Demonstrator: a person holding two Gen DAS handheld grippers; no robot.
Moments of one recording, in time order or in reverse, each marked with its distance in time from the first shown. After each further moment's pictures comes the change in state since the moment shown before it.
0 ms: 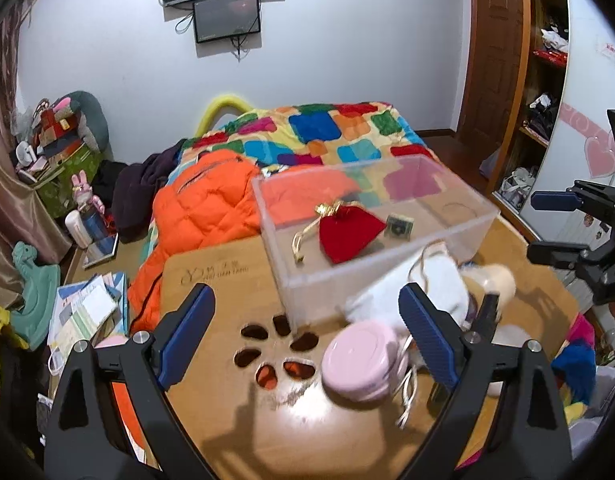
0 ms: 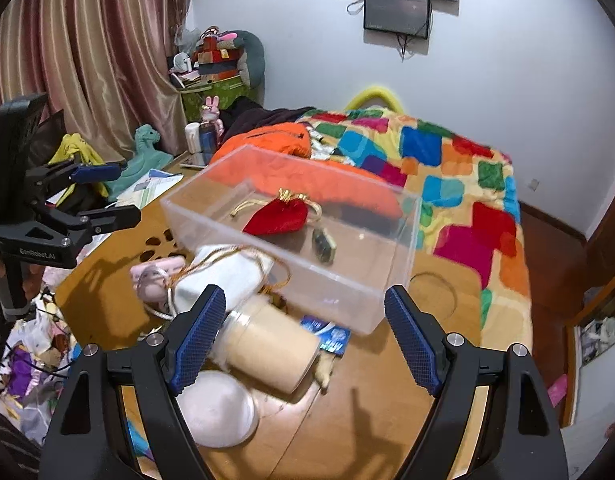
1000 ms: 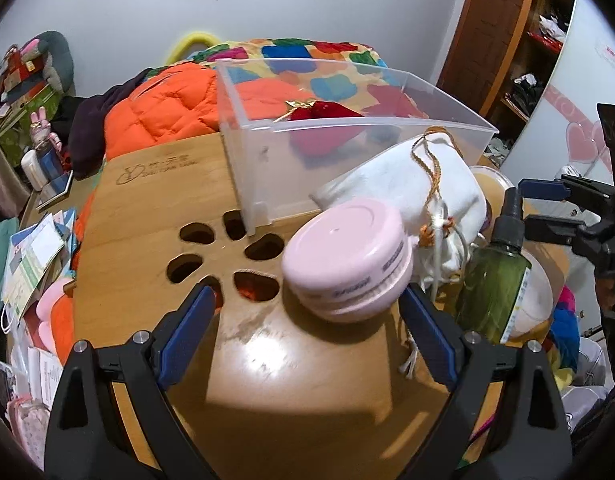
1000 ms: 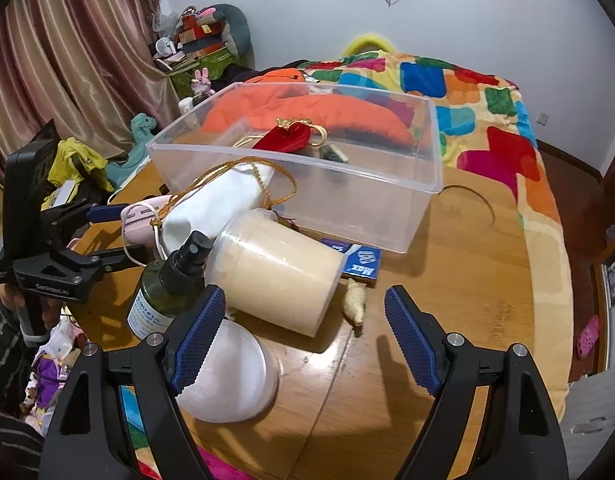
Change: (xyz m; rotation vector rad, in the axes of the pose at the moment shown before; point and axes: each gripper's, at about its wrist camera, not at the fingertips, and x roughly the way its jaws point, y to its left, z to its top) left arm 0.052 -0.004 -0.056 -0.050 0.185 -0.163; right arm 0.037 -0.001 -0.044 0.133 0.137 0.060
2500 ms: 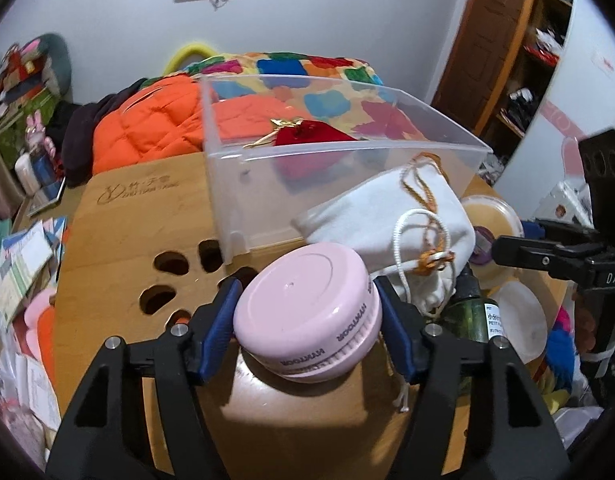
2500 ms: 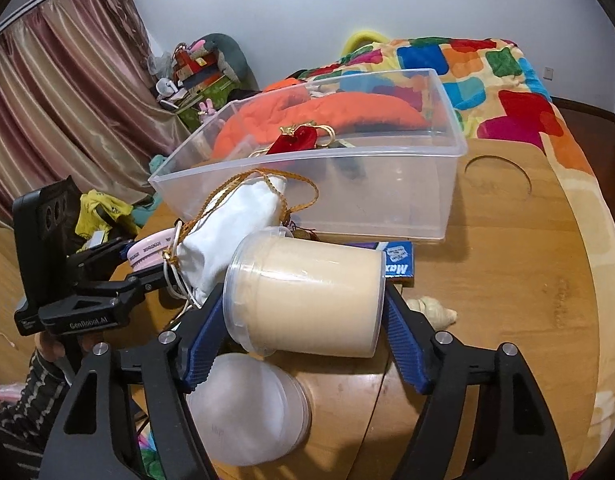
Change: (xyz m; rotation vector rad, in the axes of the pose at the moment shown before) left arm 0.008 -0.005 0.011 -0.040 -0.062 -0.018; right arm 0.017 -0.010 -0.005 0.194 -0.064 0.148
